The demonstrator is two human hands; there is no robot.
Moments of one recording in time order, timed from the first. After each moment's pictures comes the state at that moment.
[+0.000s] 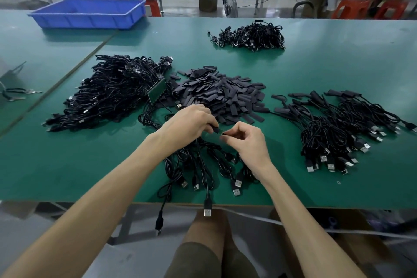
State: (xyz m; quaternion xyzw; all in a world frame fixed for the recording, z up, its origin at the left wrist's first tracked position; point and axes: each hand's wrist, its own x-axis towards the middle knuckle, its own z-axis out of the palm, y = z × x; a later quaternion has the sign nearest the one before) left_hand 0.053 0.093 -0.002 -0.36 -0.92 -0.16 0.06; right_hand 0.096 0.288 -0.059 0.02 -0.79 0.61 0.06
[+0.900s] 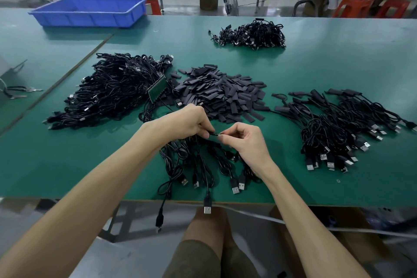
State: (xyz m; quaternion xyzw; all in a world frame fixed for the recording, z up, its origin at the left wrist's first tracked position) left_hand 0.034 0.092 0.002 -0.27 -0.93 -0.19 -0.14; right_hand 0.093 0.291 -0.065 0.04 -0.77 0.64 0.02
